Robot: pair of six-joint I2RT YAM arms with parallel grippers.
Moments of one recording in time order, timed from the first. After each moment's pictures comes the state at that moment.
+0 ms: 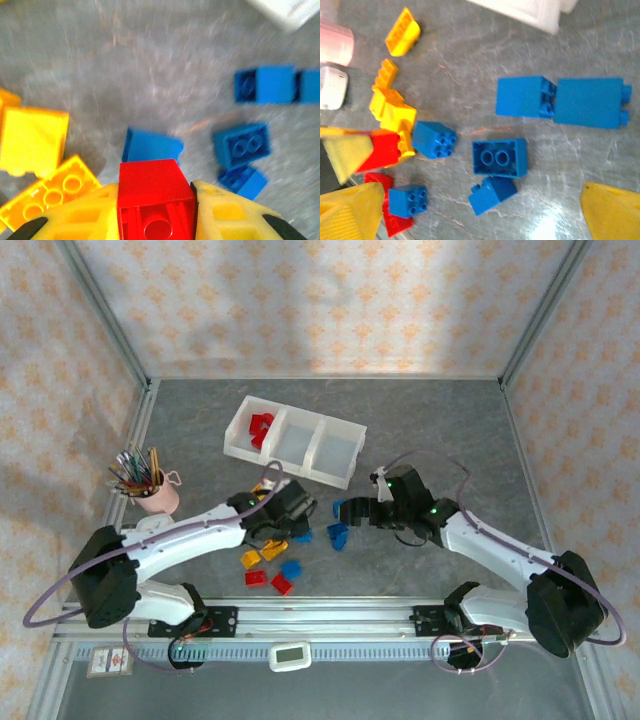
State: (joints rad) left arm -0.84 1.34 0.93 -0.71 -0.20 -1.08; right arm 0.61 1.16 0.66 -0.30 -0.35 0.60
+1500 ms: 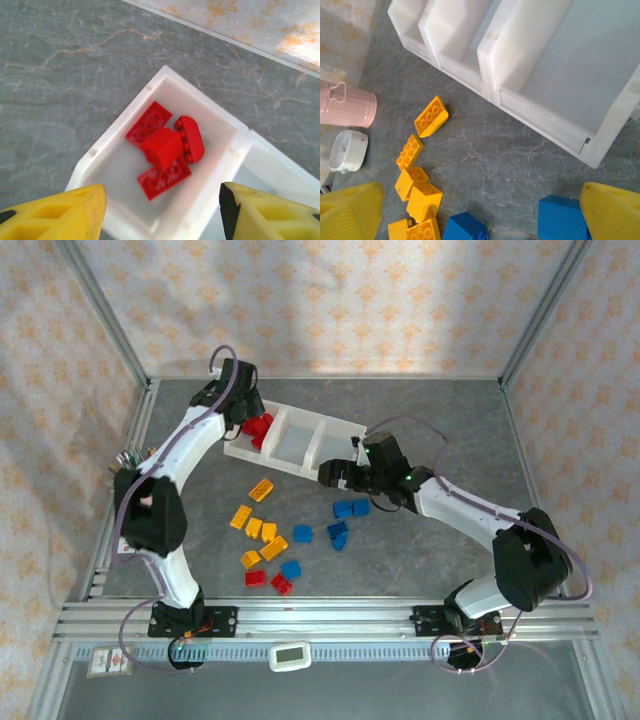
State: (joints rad) left arm -0.20 1.76 1.56 -0.65 -0.26 -0.57; right arm 0.62 1.44 0.93 -0.19 -0.27 0.63
